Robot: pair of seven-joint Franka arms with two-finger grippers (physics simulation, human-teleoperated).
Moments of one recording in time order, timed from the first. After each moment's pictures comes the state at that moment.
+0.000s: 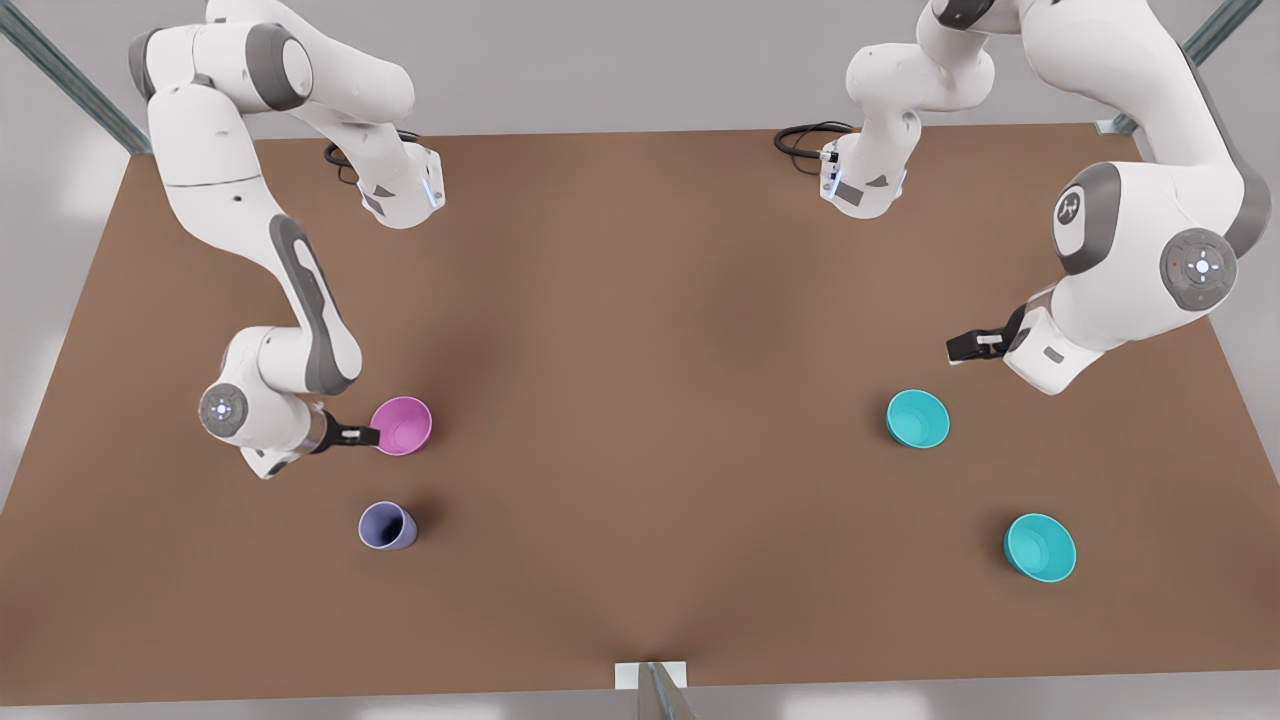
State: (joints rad) left arm -0.09 0.22 0.03 -1.44 -0.05 1.48 -0.14; right arm -0.11 0.48 0.10 -1.94 0.06 2.28 0.00
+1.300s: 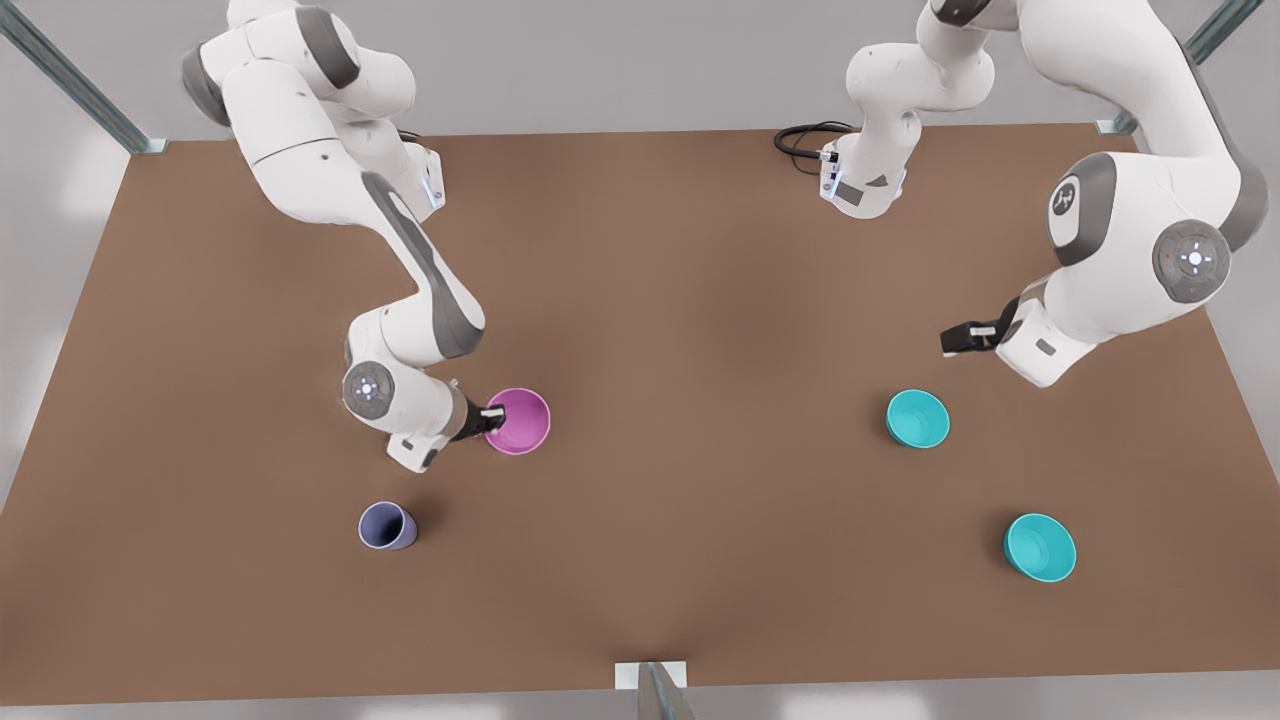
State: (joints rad) left arm -0.10 0.21 0.02 -1.43 -0.06 1.46 -0.15; right arm 0.18 0.52 0.25 -1.70 0.17 2.18 0.07
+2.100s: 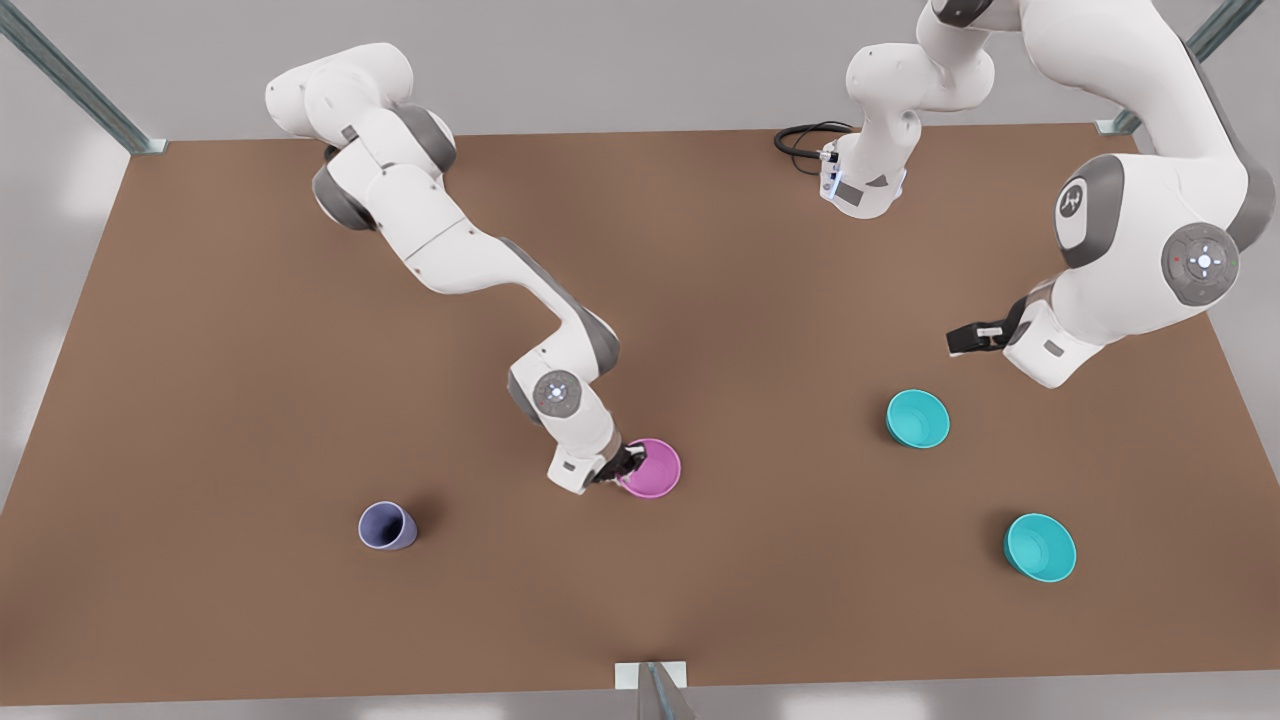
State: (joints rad) left arm -0.10 0.21 0.03 -1.44 -0.05 1.45 -0.15; right arm 0.46 1.00 0.24 -1.20 -0.11 2.44 0.41
